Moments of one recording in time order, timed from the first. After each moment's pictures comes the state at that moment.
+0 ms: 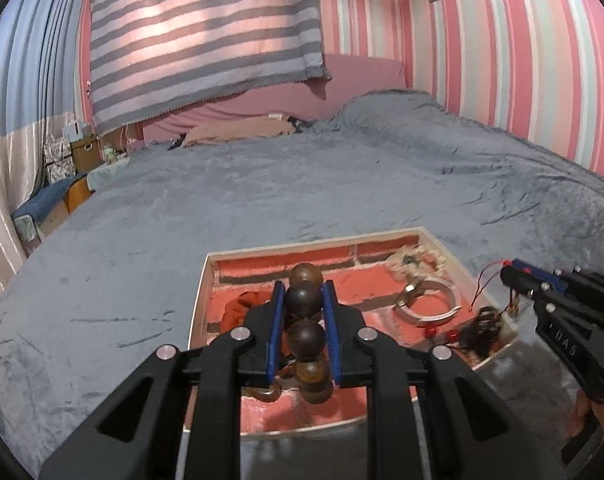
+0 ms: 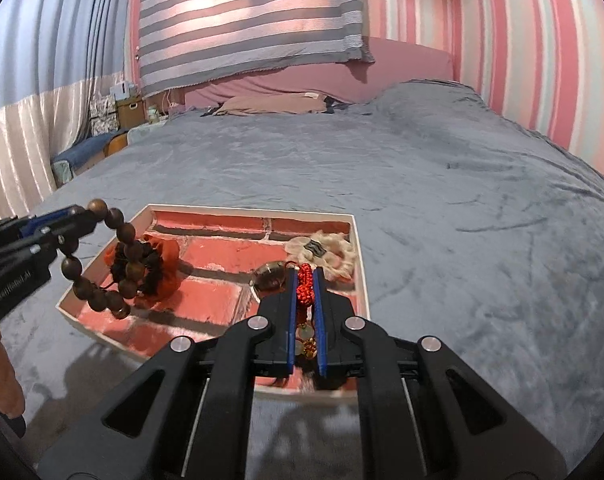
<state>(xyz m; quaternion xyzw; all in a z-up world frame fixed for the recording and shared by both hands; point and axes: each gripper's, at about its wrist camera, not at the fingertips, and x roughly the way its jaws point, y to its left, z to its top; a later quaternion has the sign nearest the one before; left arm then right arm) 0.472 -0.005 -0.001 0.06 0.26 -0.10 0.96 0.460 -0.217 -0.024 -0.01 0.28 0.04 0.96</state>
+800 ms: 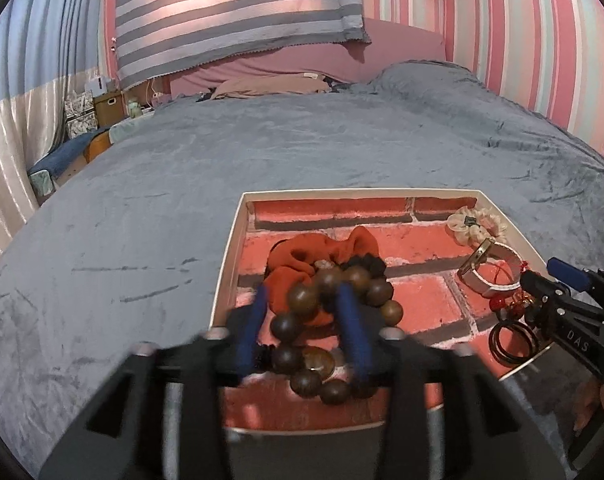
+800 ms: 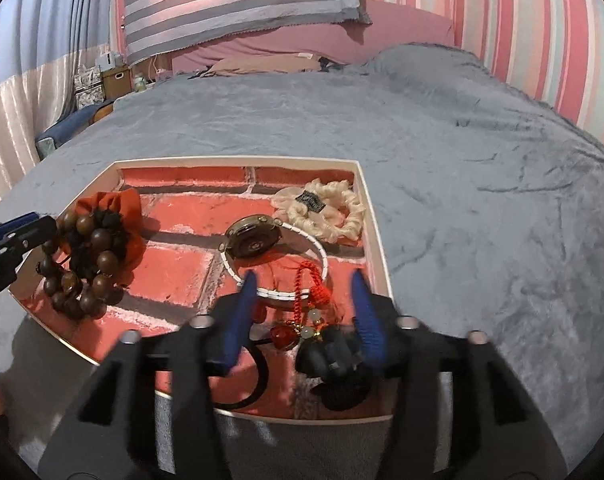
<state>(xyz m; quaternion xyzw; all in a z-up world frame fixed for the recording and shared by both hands) 0.496 0.030 -0.046 0.03 0.32 -0.05 0.95 0.494 -0.216 -0.076 0.00 0.33 0.02 0.94</state>
